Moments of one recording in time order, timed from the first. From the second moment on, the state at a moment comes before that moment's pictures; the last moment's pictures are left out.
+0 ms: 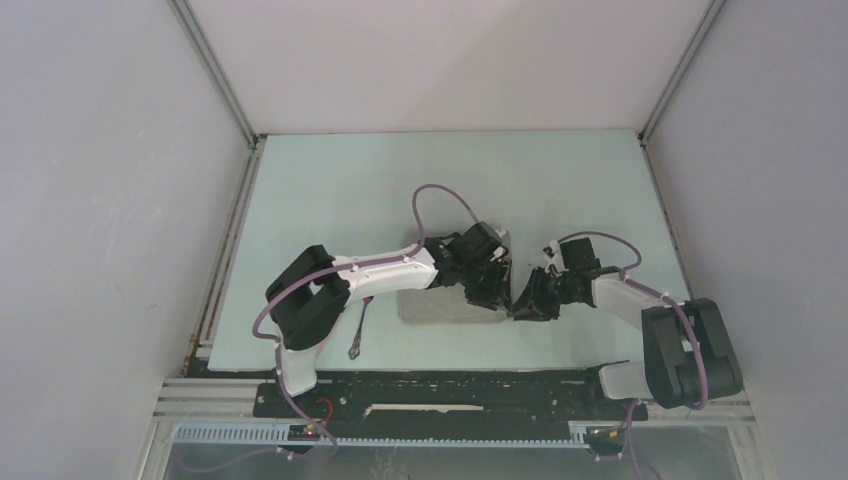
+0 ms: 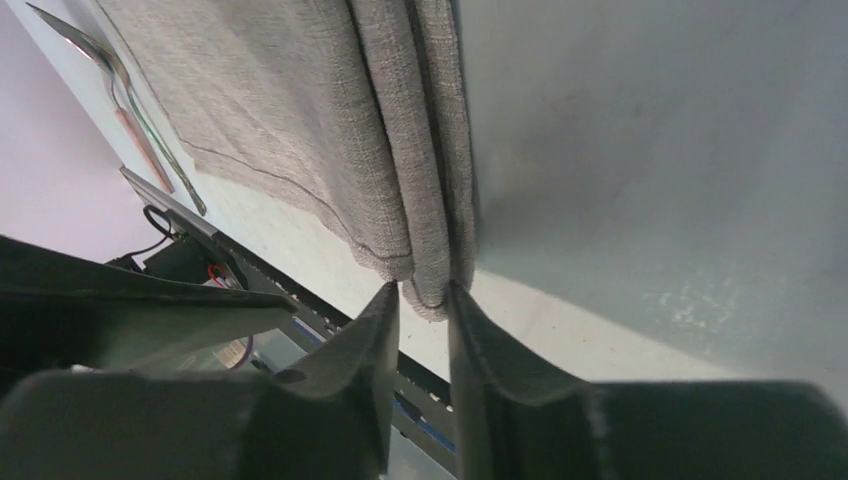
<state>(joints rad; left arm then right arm) -1.00 1.88 1.32 -0.35 0.29 -0.79 0.16 1.35 0.52 -0.33 -0.63 0.58</state>
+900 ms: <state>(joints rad) -1.00 1.80 1.26 -0.36 0.22 -0.83 0.09 1.74 0.98 -0.16 -0.60 0.58</state>
